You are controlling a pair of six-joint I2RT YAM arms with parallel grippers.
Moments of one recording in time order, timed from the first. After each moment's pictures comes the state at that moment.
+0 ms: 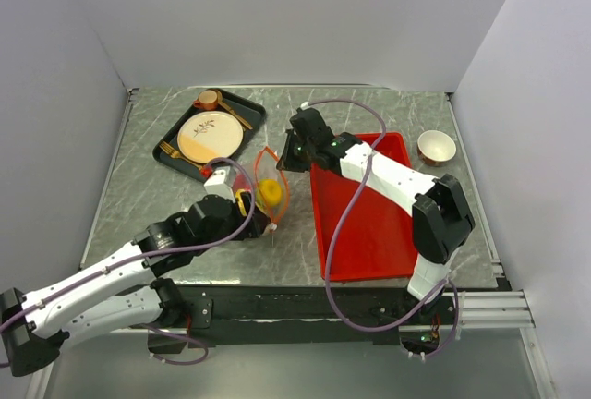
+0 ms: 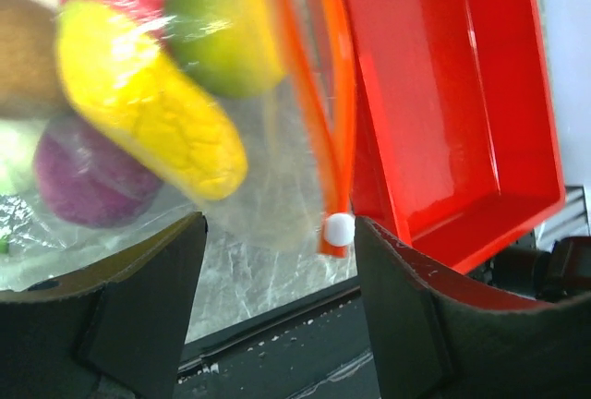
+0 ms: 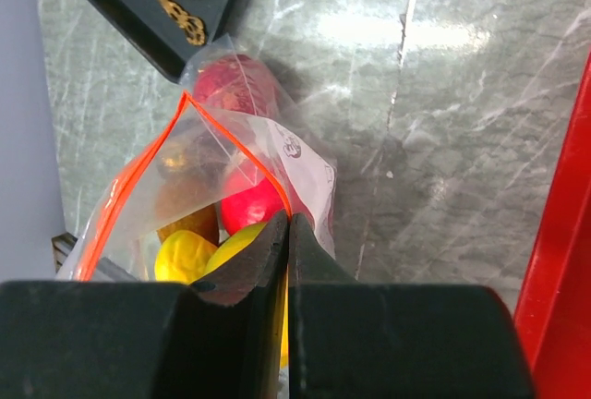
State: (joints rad) left arm -0.95 0.80 0.70 -0.46 -0.29 -0.84; right arm 0.70 1.76 1.44 -0.43 -0.04 0.78
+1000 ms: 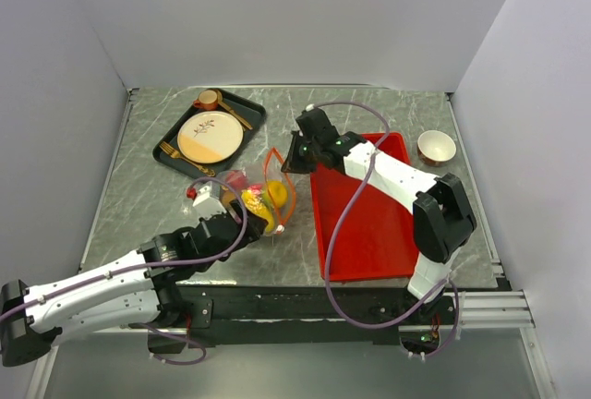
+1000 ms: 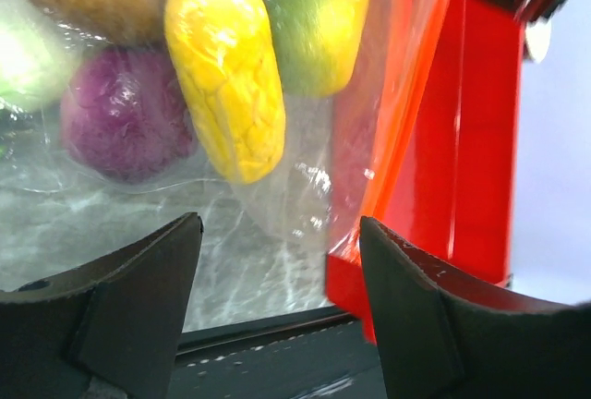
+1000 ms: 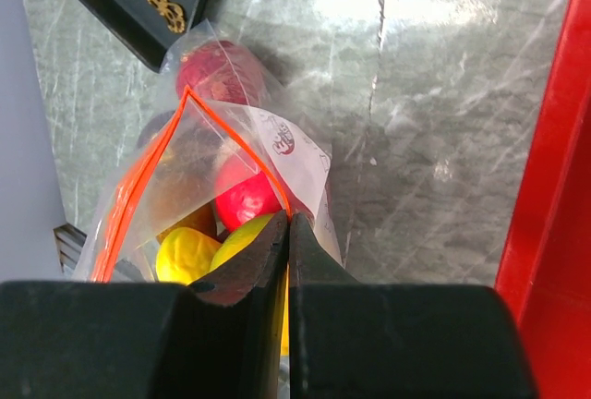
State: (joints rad) left arm -1.08 0.75 0.58 -0.45 -0.54 -1.25; right arm 0.66 1.76 1.42 -0.45 -0.10 0.78
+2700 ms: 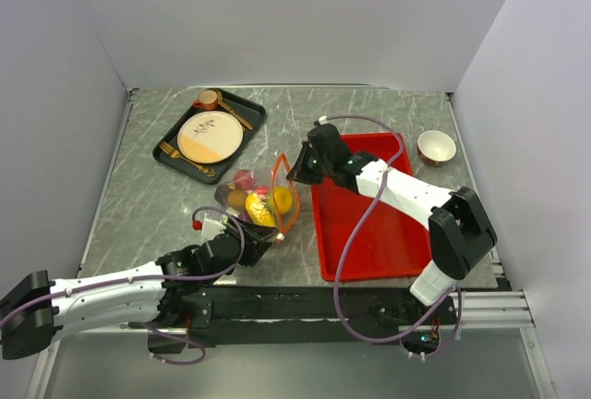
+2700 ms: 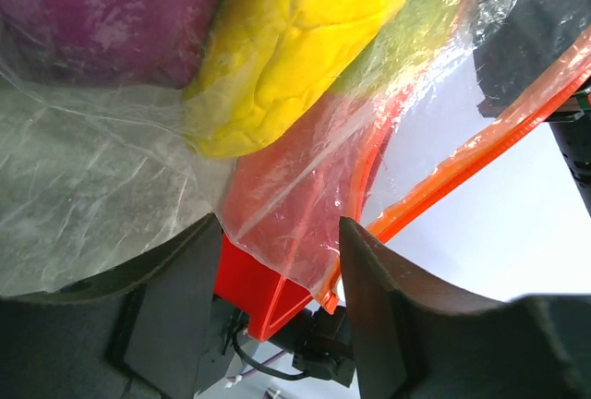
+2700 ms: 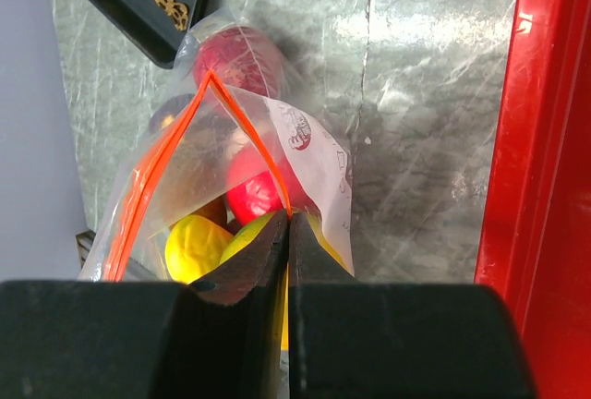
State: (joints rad) left arm -1.13 0.78 0.26 0.01 -0.47 -1.81; right arm 0.68 1.62 1.17 -0.27 -0.07 0.86
